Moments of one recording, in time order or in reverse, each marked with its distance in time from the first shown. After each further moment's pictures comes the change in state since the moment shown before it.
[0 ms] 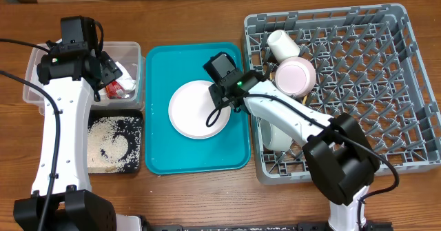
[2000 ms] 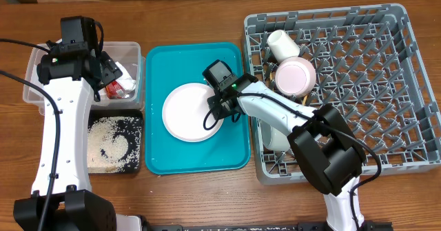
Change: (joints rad) left arm 0.000 0.000 0.000 0.000 0.000 0.000; right arm 0.000 0.097 0.000 -0.036 -0.169 -0.004
